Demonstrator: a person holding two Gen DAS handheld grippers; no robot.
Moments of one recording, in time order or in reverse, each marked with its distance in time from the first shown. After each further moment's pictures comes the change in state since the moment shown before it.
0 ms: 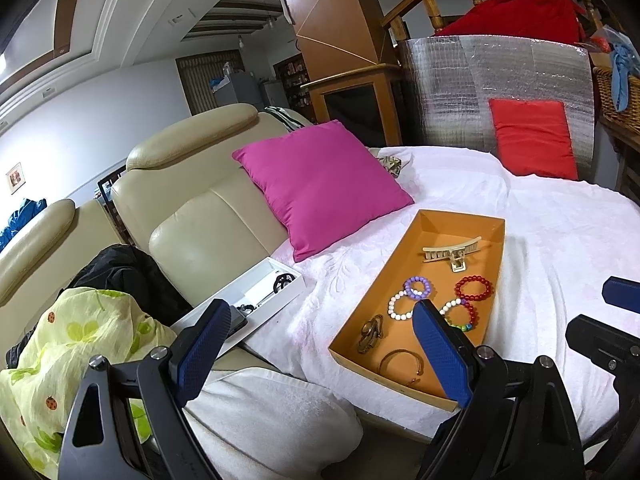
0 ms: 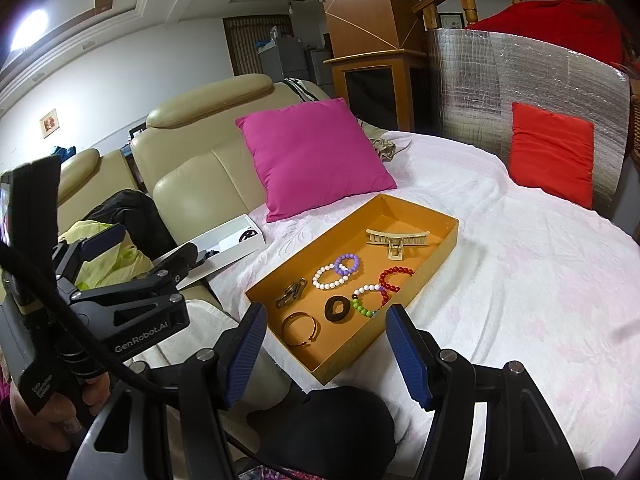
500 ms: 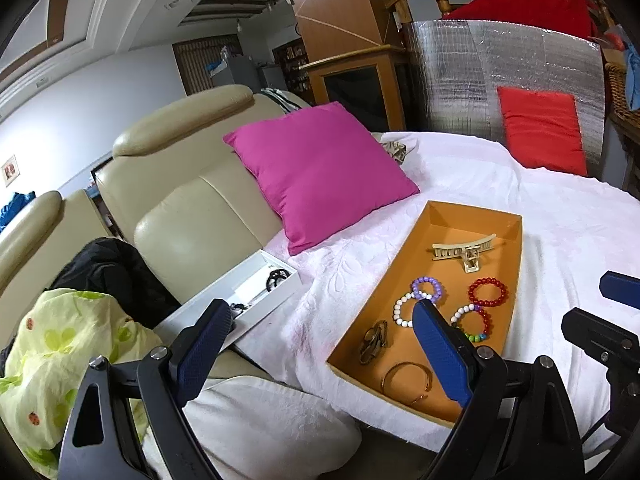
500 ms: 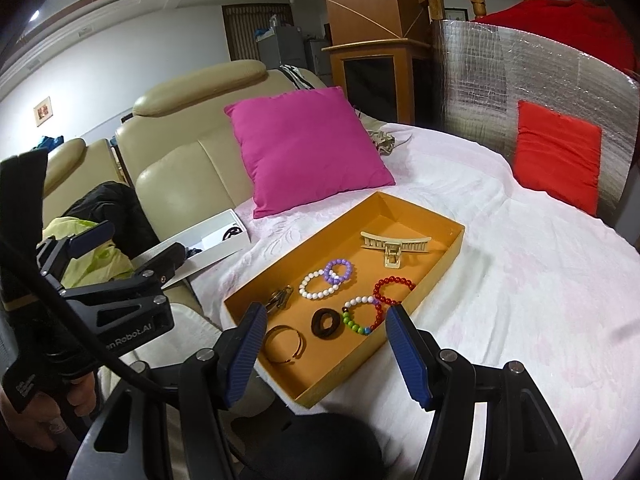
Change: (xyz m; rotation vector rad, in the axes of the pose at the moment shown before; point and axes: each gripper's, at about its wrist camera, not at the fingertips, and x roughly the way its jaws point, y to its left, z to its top) left arm 0.059 0.000 0.013 -0.014 0.065 -0.015; right arm 0.056 -0.010 0.023 -0.023 0.039 -0.027
